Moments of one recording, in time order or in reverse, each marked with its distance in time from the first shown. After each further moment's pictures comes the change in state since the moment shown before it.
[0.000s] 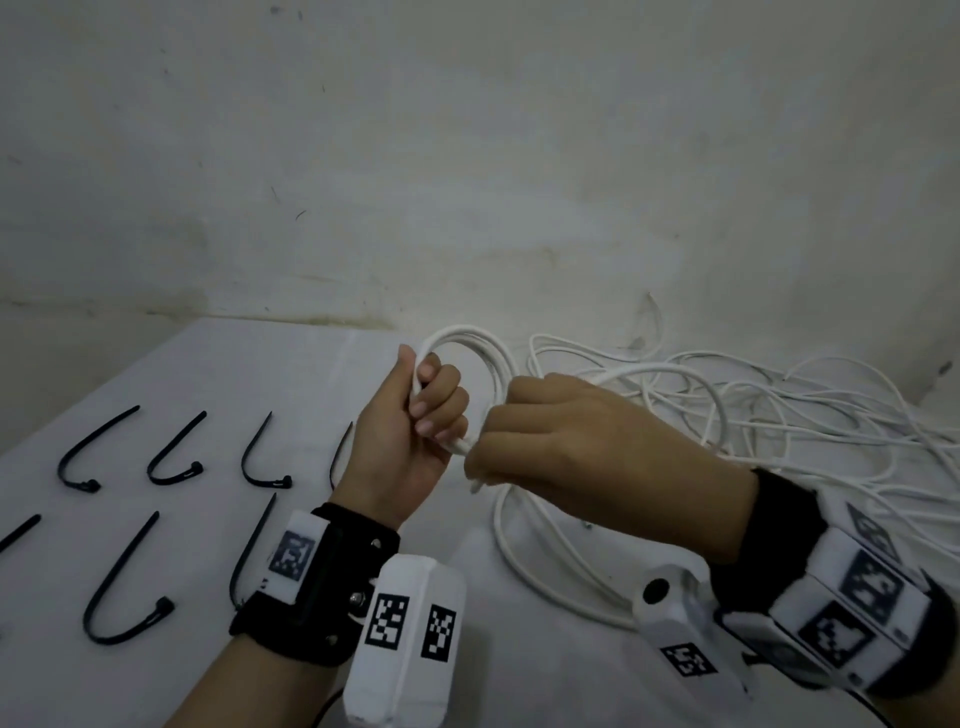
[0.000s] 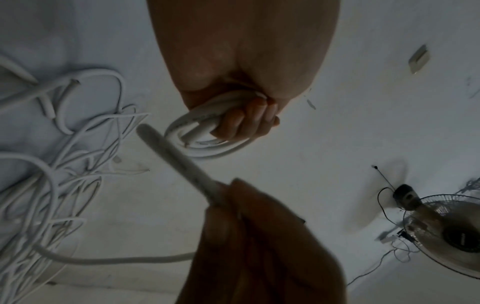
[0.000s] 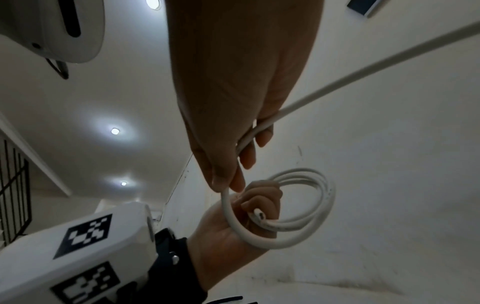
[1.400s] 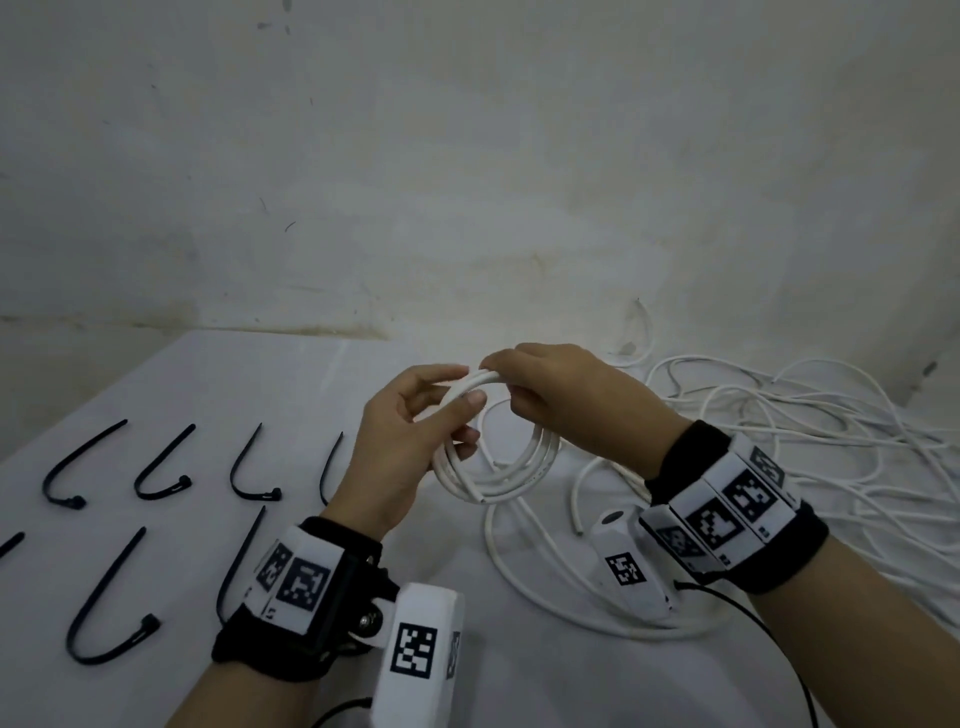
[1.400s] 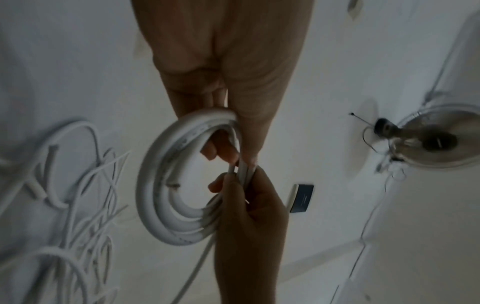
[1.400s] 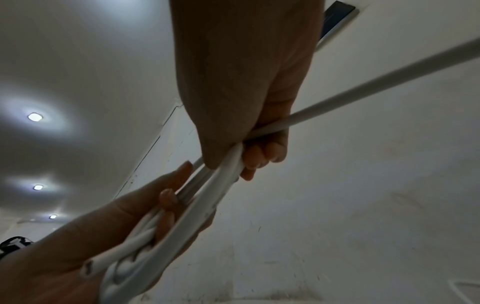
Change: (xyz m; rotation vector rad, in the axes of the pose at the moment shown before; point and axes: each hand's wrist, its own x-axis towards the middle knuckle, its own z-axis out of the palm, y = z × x) left_hand -0.005 -0.006 0.002 0.770 0.138 0.175; right_hand 0.001 0.053 0.031 0.155 -0.046 0.447
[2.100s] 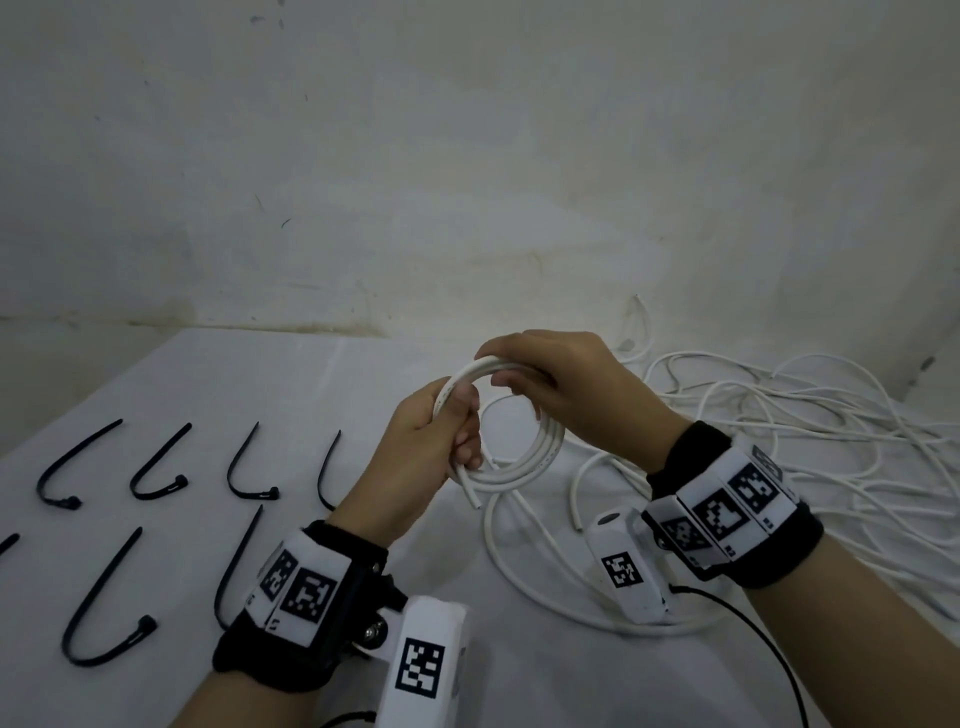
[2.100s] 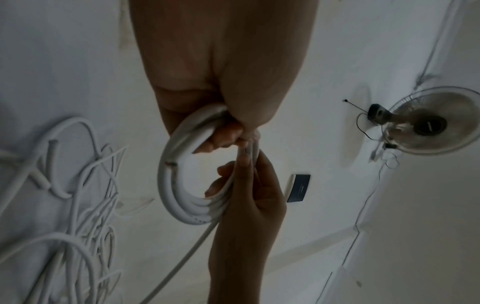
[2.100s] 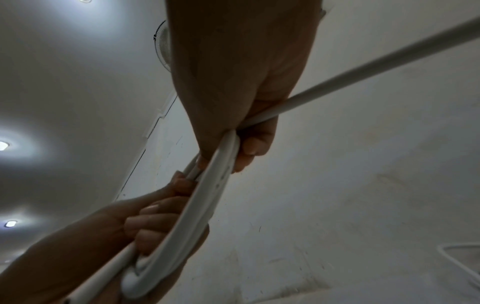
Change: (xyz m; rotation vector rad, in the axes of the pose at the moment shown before) left_hand -0.003 -0.002 0.009 0.036 -0.158 -0.040; right_hand -0.001 0.007 0.001 0.206 0.168 0.000
